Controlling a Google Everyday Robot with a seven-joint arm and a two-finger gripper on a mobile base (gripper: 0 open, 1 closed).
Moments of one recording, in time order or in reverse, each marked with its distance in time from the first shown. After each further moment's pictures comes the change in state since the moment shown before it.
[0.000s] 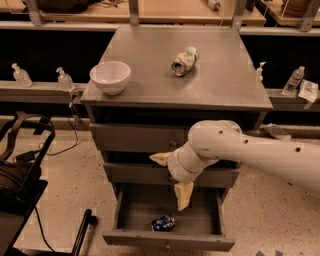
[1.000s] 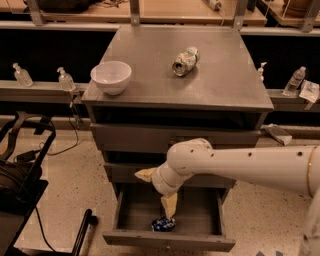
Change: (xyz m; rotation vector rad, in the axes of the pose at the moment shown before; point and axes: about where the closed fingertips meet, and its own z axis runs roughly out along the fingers) arm -0.004 0.007 0.102 -0.053 -0.031 -0.166
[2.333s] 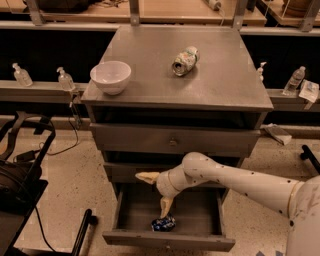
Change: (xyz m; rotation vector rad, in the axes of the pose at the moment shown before) arm 0.035 -0.009 0.087 0.187 -0.270 -0.030
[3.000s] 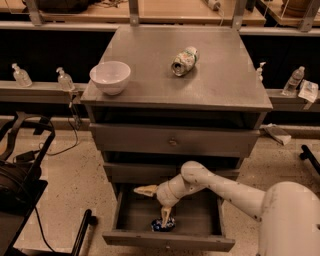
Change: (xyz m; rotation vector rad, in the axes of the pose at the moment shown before) arm 0.035 0.048 0.066 -0.044 -0.212 -0.096
